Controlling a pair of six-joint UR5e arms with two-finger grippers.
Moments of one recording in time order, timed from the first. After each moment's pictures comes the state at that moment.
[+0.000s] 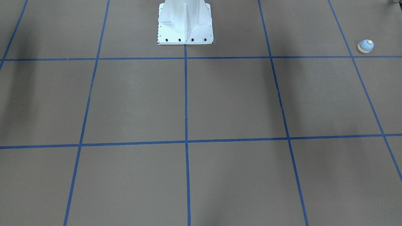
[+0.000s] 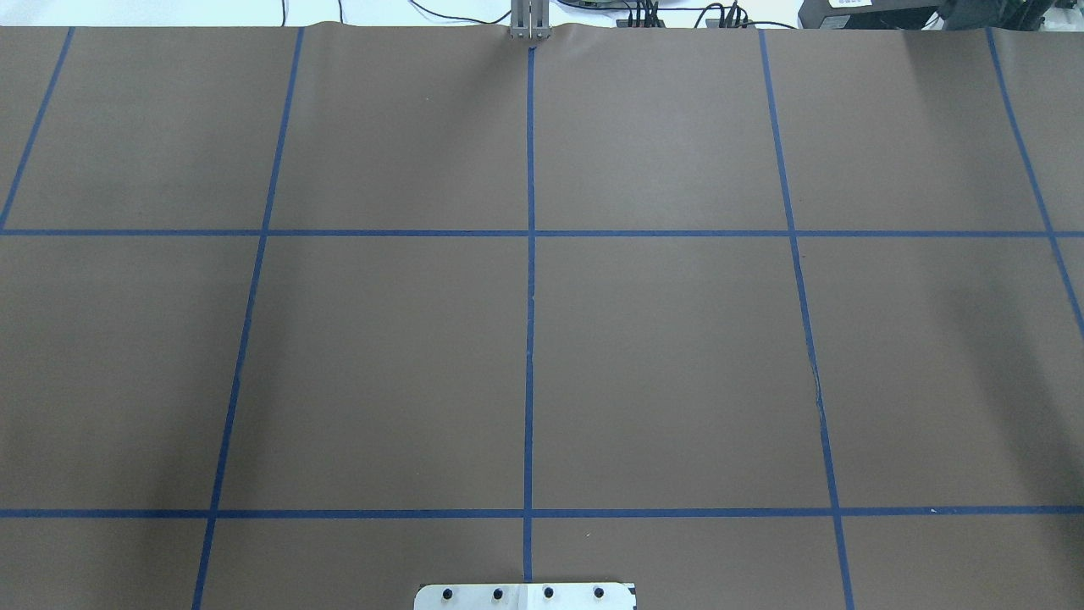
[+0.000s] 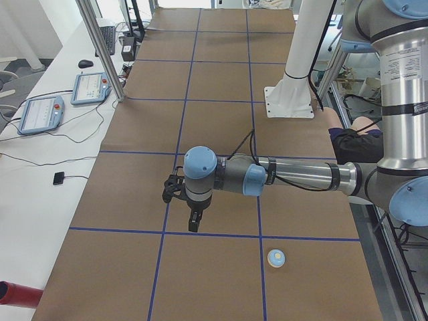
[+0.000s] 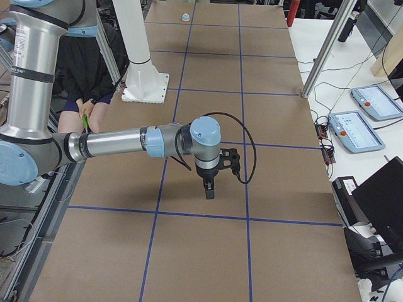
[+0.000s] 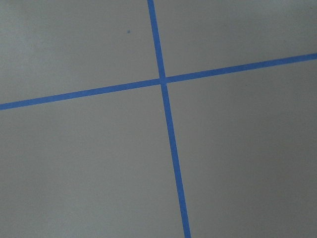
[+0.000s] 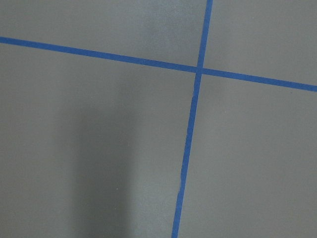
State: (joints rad) left arm -1.55 -1.41 -1.80 -1.65 -2.33 0.04; right arm 1.53 -1.78 1.94 -1.61 2.31 -0.02
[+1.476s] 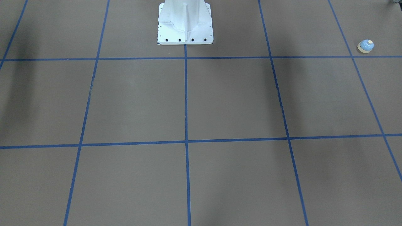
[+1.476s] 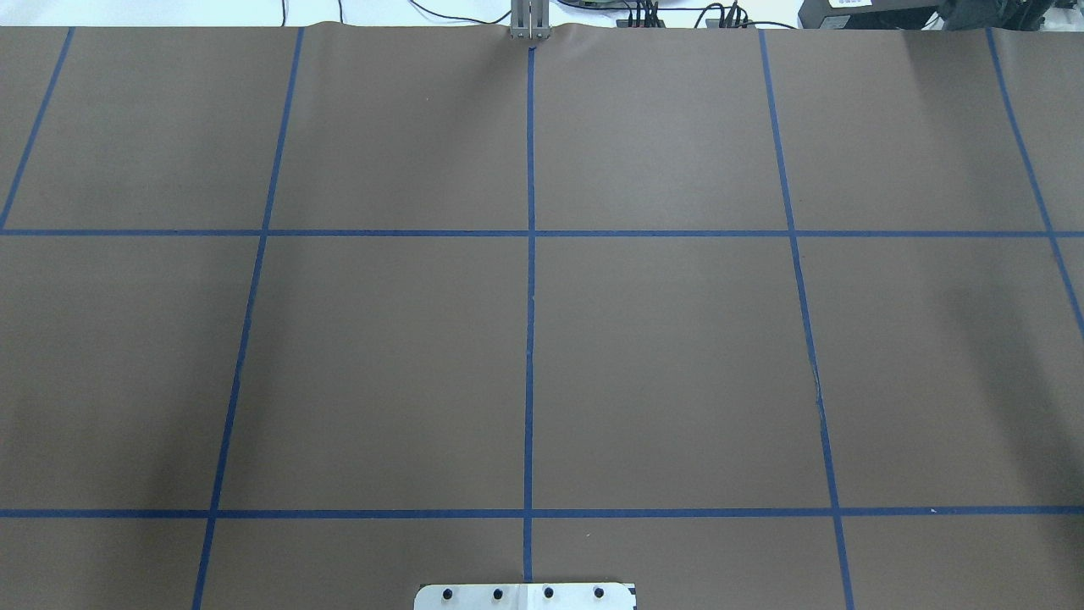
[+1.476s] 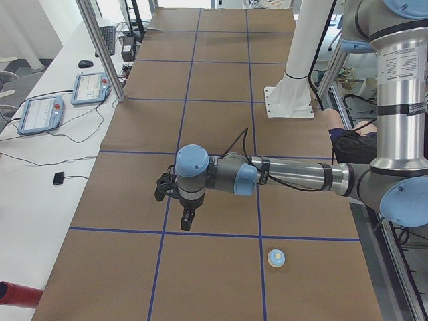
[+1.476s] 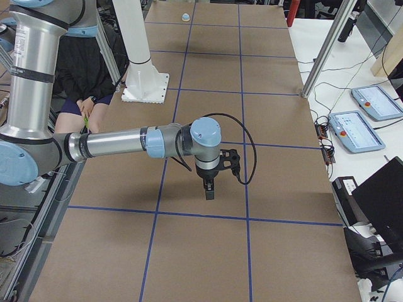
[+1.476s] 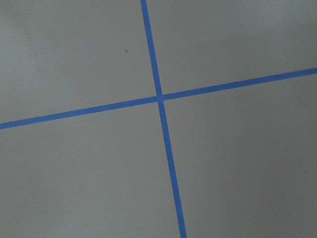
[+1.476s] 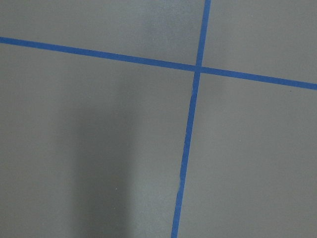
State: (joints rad) left arm -1.55 -1.46 -1.73 -1.67 -2.33 0.03; right arm 1.53 -1.78 1.93 -1.61 2.31 -0.02
